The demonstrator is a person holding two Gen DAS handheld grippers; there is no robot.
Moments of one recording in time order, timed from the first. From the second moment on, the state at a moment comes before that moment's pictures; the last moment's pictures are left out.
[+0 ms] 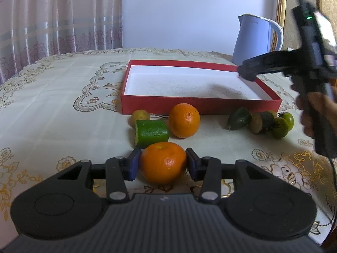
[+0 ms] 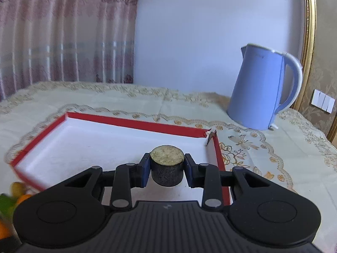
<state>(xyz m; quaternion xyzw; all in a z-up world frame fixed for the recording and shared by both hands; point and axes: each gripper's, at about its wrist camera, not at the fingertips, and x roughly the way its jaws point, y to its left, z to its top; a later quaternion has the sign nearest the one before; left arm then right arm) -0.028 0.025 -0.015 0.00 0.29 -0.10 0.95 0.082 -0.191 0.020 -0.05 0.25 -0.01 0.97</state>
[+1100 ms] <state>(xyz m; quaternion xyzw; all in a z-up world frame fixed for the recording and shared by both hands) -0.032 0.004 0.002 0.02 0.28 -0.10 0.95 -0.048 -0.208 0.002 -0.04 0.23 0.14 0.96</state>
